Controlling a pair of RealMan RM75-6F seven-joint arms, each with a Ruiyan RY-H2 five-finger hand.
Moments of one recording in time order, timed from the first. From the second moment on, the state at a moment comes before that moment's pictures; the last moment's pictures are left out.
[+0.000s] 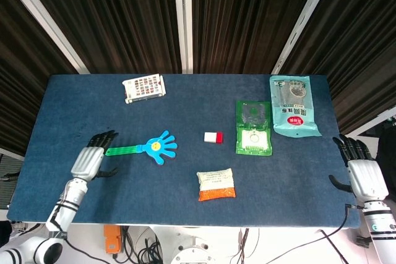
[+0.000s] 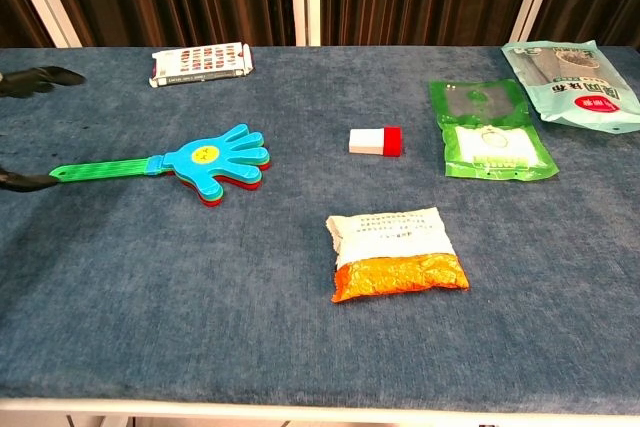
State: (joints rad) left arm -0.41 -1.44 -0.13 -1.47 1.34 1.07 -0.02; right arm 0.15 -1.11 0.06 -1.55 -1.45 1.35 0.04
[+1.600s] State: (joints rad) left arm -0.58 -1.72 -0.22 -1.16 1.15 0.92 -0.09; right arm 0.14 -1.12 0.06 -1.49 -1.43 1.33 0.10
